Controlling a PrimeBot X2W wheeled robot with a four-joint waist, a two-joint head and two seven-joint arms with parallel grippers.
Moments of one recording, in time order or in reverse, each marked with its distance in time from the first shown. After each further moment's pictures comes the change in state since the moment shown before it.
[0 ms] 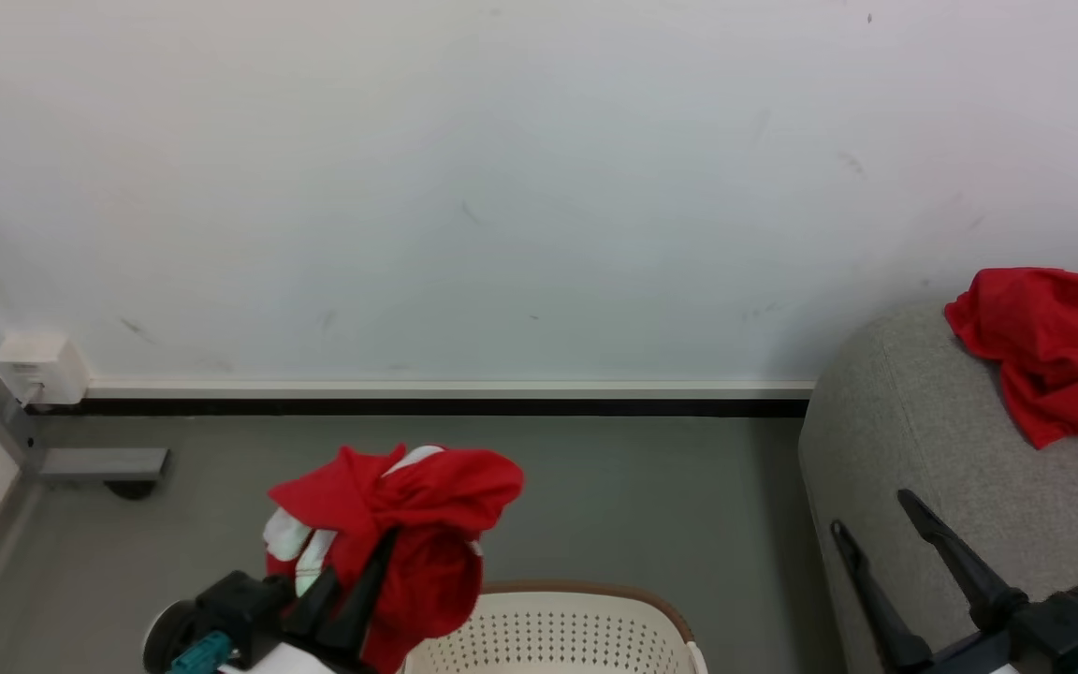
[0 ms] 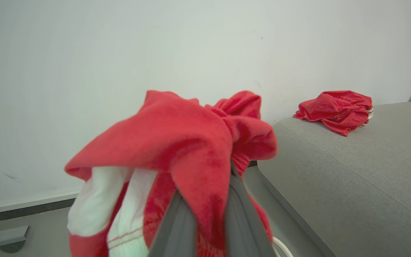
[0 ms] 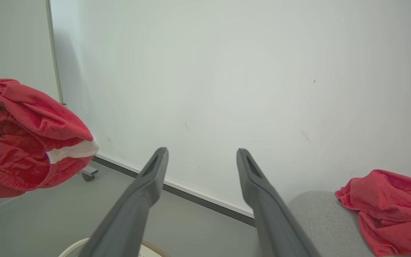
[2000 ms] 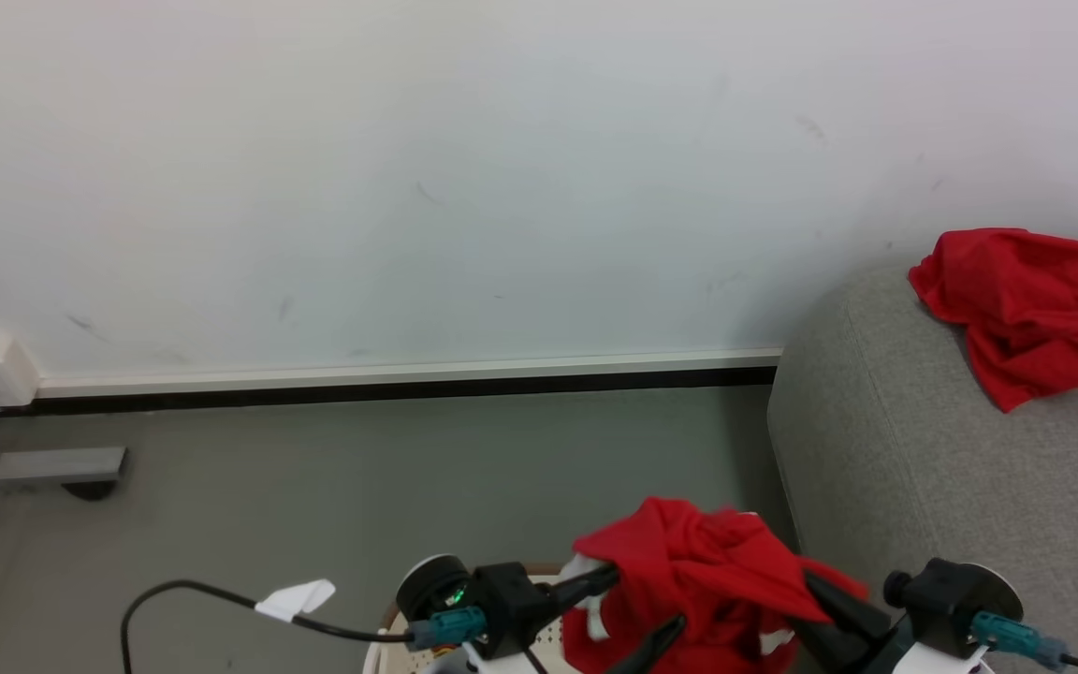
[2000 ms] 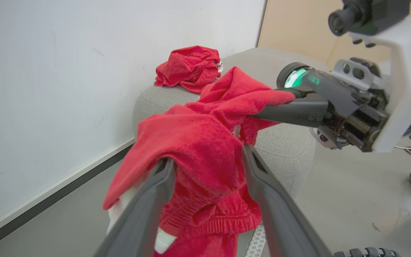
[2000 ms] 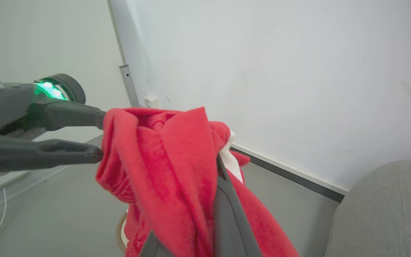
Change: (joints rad) left arm -0.403 0.062 -0.764 0.075 -0.286 -0.012 -0.002; right arm -0.278 -0.196 0.559 0.048 0.382 0.000 0.061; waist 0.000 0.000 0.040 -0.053
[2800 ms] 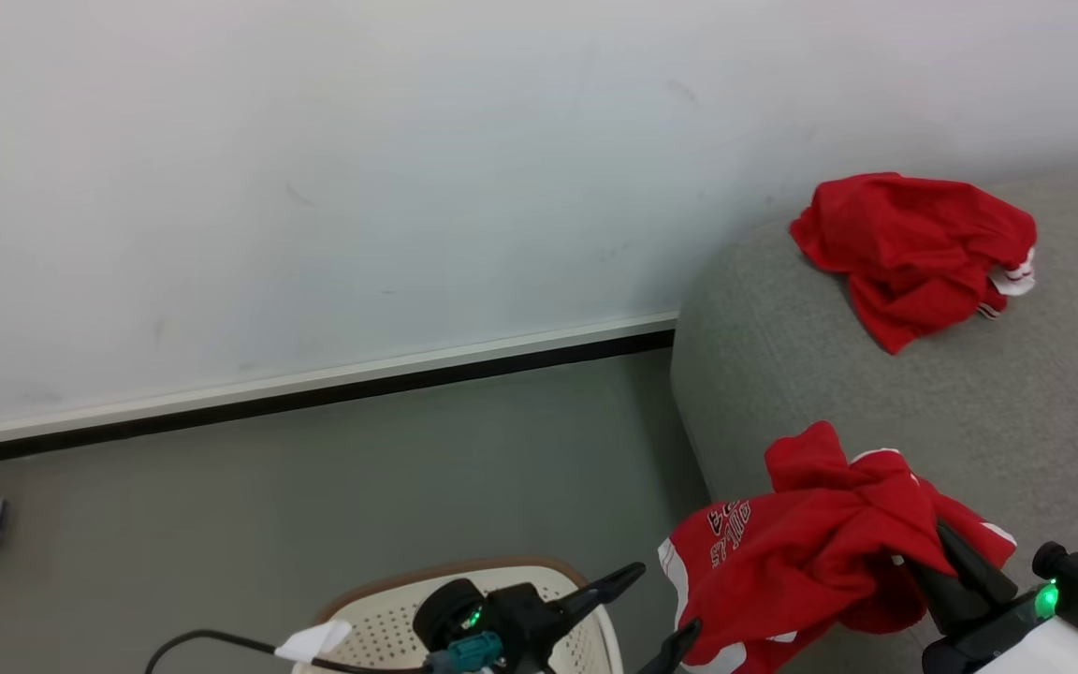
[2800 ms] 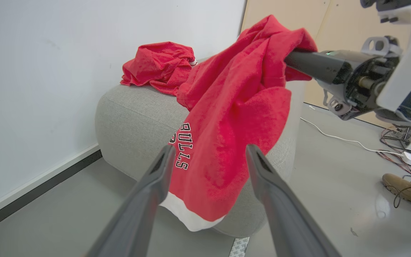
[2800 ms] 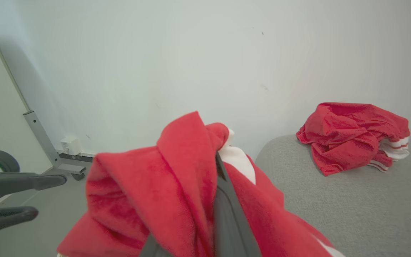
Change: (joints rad) left arm 0.081 -0.117 0.102 0.096 0.094 0.005 -0.054; right arm 0.154 -0.001 -0.348 -0.047 -0.023 0.000 -0.033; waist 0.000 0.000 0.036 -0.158
